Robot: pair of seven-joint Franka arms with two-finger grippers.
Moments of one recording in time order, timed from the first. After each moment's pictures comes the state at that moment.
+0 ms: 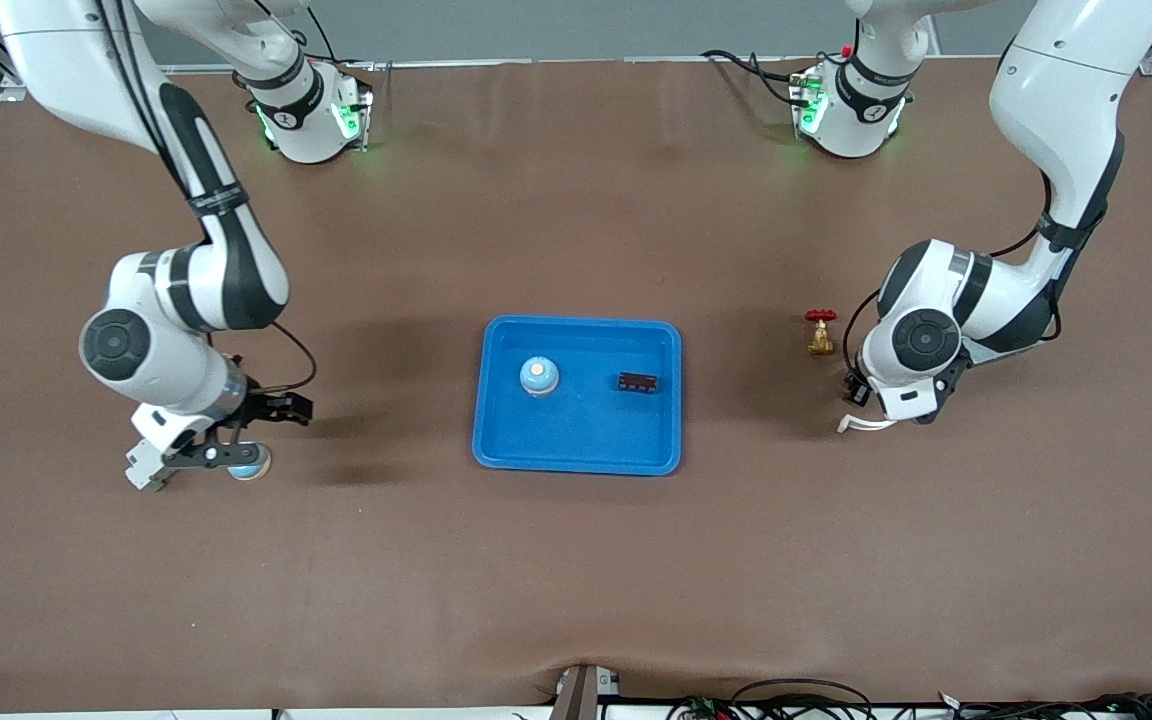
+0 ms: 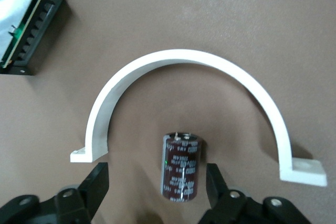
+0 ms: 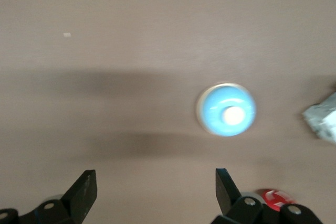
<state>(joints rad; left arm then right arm) 0.15 0.47 -0.34 -2.07 0.41 2.24 -1.48 0.12 0.42 -0.06 -1.92 0.01 2.33 -0.02</state>
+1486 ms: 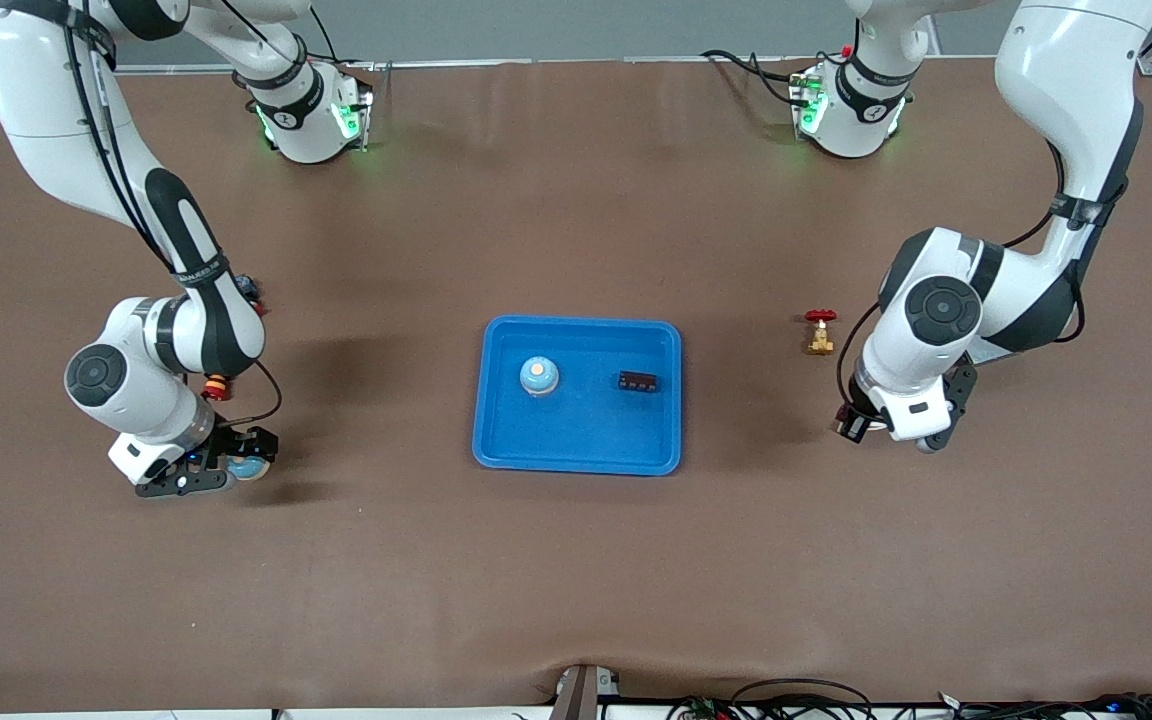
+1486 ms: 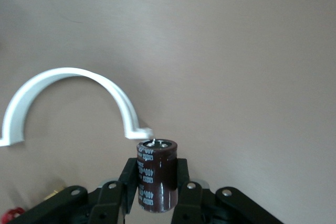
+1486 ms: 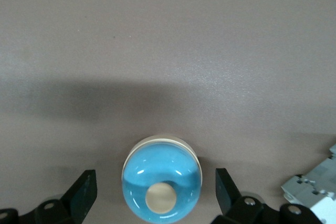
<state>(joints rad) 0.11 0.43 -0.41 -1.90 0.41 2.32 -1.52 0.02 0.62 -0.04 -1.88 0.02 2.60 -0.17</state>
